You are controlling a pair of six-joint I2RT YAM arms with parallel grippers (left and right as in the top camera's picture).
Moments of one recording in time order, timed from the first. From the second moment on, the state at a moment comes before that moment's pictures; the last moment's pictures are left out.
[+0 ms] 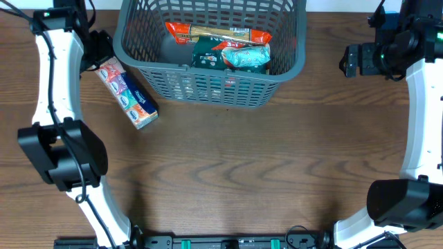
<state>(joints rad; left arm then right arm) 0.15 2.11 2.05 -1.23 -0.10 -0.52 -0.16 1.77 1.94 -1.28 -0.03 -0.17</state>
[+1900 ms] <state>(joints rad) 0.11 2.40 1.99 -1.14 -0.05 -0.51 -0.16 1.77 1.94 -1.29 -0.03 -0.18</state>
